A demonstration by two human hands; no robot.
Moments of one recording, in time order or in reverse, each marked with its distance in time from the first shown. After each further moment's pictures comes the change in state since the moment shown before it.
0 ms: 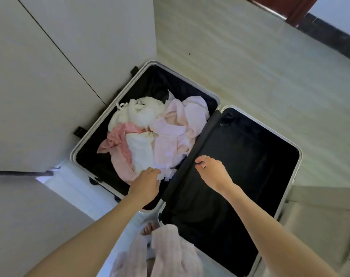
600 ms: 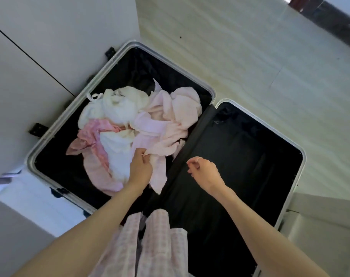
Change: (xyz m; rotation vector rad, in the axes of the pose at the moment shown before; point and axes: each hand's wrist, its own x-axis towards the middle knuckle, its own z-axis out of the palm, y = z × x) left_hand 0.118 0.029 0.043 -0.840 0.322 -0.235; right_hand 0.098 0.066 0.033 0.111 -0.009 0.023
